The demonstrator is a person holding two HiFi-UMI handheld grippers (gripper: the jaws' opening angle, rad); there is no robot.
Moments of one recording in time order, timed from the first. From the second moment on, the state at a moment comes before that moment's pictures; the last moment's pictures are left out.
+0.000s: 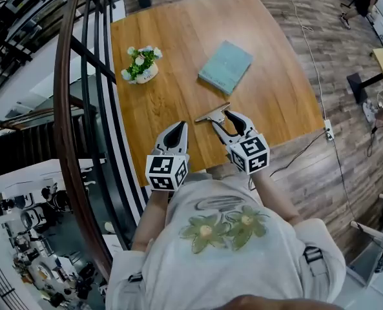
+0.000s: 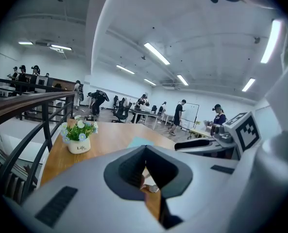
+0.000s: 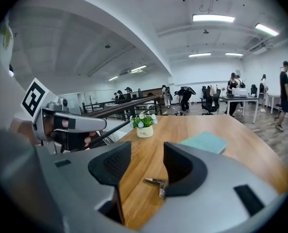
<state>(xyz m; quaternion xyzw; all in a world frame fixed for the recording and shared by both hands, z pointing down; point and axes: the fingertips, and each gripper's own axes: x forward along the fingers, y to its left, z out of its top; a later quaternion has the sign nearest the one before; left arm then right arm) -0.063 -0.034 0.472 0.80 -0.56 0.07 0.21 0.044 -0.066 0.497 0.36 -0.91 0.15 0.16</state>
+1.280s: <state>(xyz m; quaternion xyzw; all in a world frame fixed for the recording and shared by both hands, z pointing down) -0.071 -0.085 0.536 0.81 -0.51 0.12 0.26 0.049 -0.097 0.633 0.37 -0.86 0.22 0.29</state>
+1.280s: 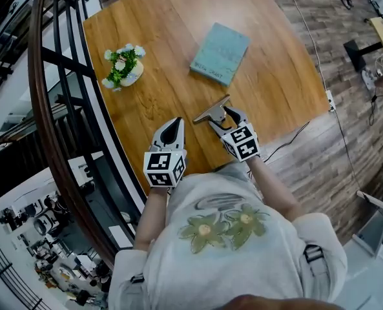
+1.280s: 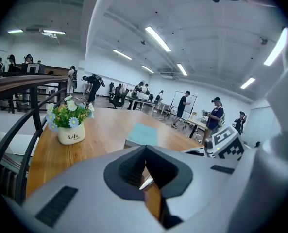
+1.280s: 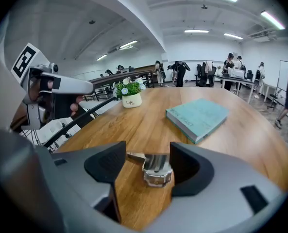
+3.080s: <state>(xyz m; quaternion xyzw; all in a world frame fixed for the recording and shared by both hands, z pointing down) -0.080 -0.081 0.555 0.80 -0.51 0.13 0.28 0.055 -0.104 0.715 0.39 -0.81 0.22 0.39</state>
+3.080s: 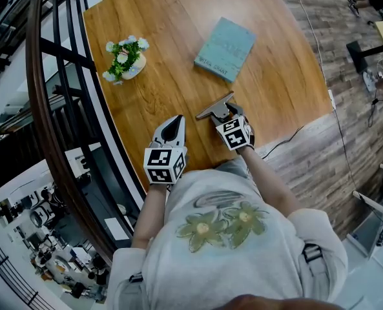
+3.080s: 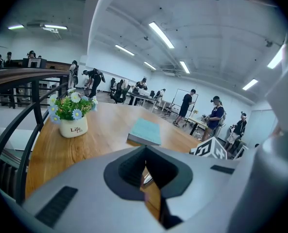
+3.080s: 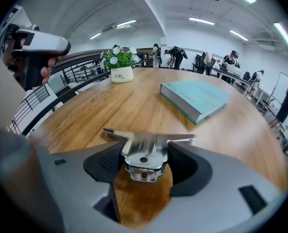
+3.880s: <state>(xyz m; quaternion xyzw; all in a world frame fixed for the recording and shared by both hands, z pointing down) -0.089 -0.078 0.553 0.80 -0.52 0.12 0.28 0.046 -0.104 0.672 0.38 -0.83 0.18 0.36</state>
